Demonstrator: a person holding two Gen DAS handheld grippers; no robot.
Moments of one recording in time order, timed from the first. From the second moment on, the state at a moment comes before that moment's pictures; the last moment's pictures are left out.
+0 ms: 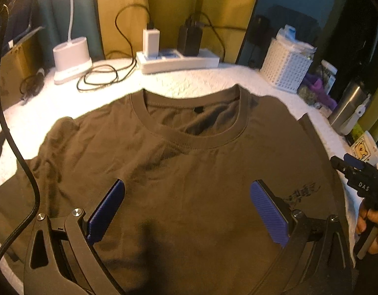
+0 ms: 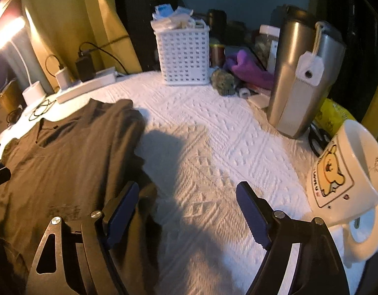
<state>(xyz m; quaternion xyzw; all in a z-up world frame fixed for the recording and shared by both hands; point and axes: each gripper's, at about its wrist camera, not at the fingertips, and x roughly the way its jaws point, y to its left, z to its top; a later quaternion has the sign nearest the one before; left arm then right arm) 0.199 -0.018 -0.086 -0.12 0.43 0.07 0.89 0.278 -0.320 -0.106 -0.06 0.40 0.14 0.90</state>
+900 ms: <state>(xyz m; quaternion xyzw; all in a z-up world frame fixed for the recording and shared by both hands) 0.203 -0.012 -0.091 -0.13 0.45 0.07 0.88 0.286 -0.316 -0.102 -0.05 0.40 0.18 0.90</state>
